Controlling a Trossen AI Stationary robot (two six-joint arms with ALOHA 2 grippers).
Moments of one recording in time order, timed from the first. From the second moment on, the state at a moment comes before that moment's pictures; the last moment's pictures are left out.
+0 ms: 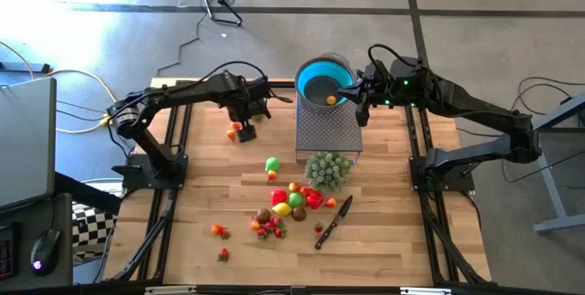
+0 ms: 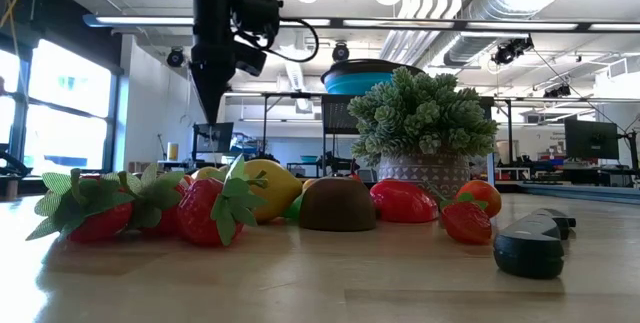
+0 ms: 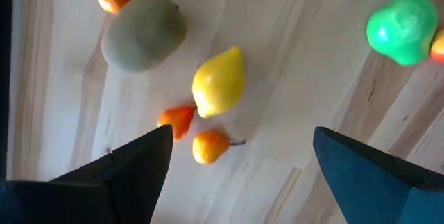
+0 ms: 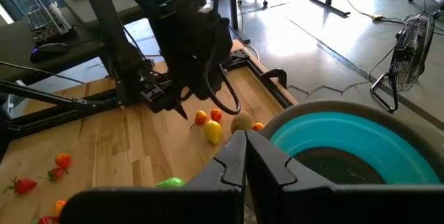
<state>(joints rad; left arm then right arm) 0.46 1.61 1.34 -1.16 -0.06 0.11 -0.35 1.12 1.24 -0.47 -0.03 0.13</state>
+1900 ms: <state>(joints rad) 0.46 1.36 1.12 -0.86 -0.33 0.05 -0.35 1.12 1.24 -0.47 -0.03 0.13</state>
